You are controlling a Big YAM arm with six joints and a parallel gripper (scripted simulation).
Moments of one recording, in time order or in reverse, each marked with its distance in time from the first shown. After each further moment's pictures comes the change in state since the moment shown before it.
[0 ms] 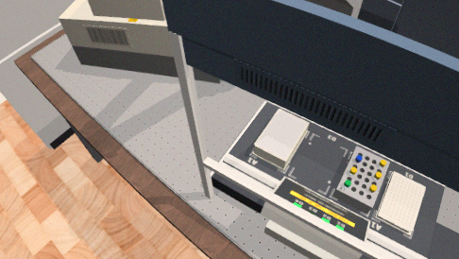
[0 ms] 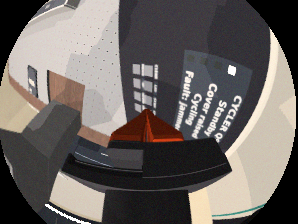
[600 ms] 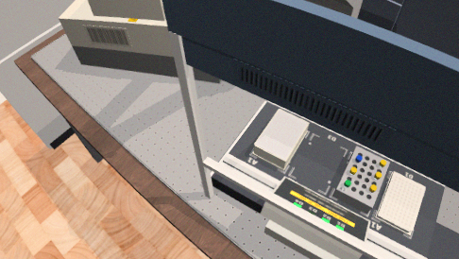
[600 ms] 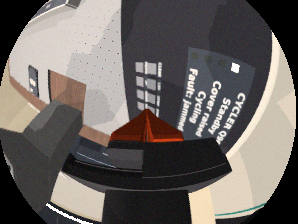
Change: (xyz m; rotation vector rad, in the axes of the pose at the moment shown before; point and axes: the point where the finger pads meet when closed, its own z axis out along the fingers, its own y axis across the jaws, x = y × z) arm 0.002 0.004 0.000 -0.007 0.002 0.009
